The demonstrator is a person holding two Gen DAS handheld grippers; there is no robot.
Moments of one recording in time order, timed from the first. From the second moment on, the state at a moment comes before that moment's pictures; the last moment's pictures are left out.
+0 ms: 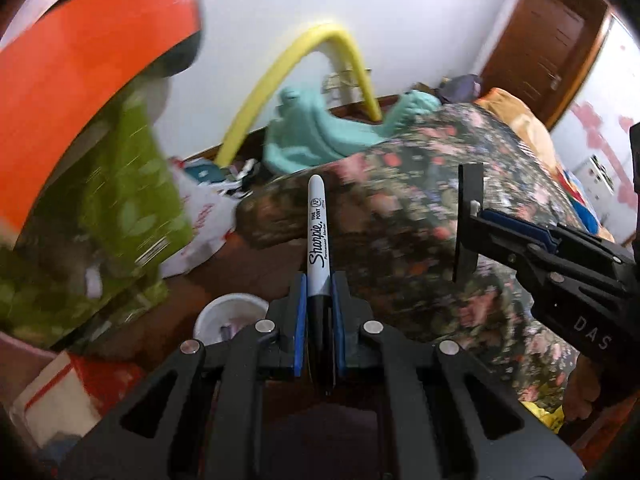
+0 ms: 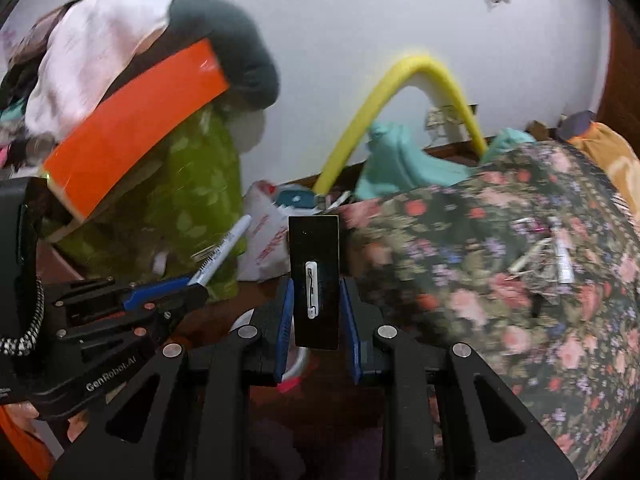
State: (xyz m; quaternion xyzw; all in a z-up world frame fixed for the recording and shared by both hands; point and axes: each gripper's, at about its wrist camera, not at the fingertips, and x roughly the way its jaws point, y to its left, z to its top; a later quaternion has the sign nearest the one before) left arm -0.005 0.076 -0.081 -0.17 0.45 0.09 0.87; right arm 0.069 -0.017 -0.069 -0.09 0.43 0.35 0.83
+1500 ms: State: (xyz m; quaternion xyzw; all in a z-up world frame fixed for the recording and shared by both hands) left arm -0.013 0.184 -0.235 -0.24 0.56 0.17 0.77; right arm 0.092 0.126 -0.233 -0.14 0.63 0.39 0.66
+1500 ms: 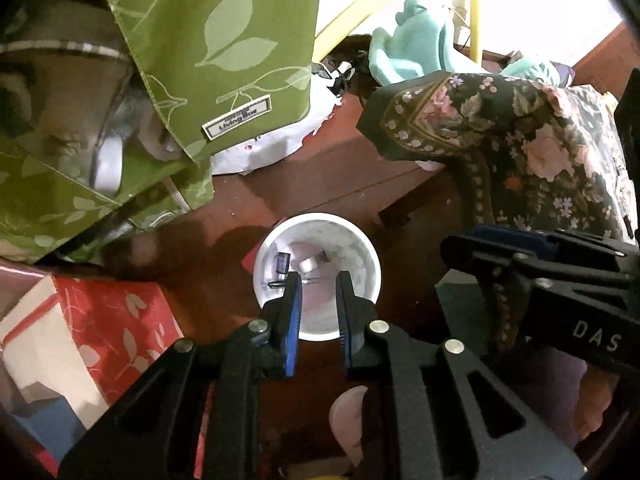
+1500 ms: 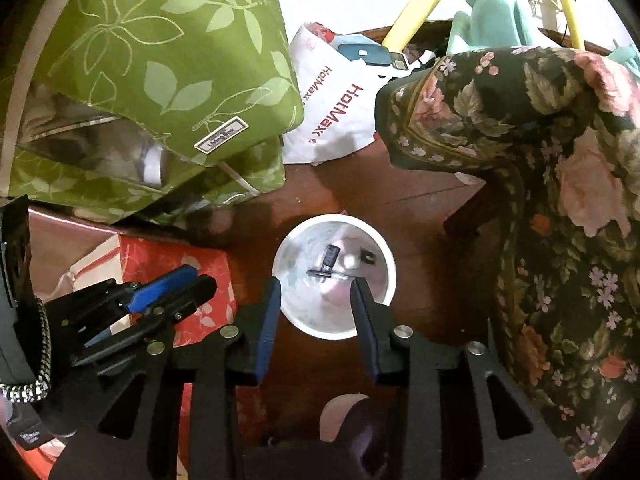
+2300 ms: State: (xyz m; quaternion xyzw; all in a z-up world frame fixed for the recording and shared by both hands) left arm 0.007 0.094 -0.105 -0.16 0.47 0.14 0.86; right arm 0.094 0.020 -0.089 -0.07 0.48 0.39 0.78
